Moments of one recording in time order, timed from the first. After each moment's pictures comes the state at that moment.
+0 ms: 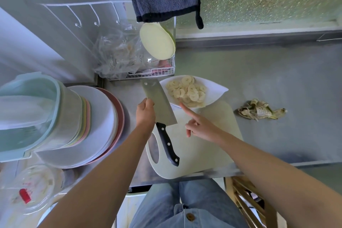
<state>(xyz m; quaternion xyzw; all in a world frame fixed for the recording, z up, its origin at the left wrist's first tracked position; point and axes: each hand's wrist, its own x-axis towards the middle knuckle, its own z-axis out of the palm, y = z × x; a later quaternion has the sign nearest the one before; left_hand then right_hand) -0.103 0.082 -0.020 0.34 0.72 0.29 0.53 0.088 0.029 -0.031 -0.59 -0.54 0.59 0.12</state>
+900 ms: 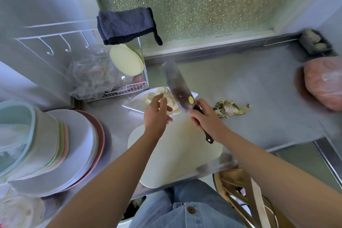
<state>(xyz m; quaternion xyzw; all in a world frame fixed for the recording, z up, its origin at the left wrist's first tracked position) -0.020 0.066 0.031 0.50 0.60 0.31 0.54 0.136 0.005 0.044 -0.66 -0.41 0.51 0.38</state>
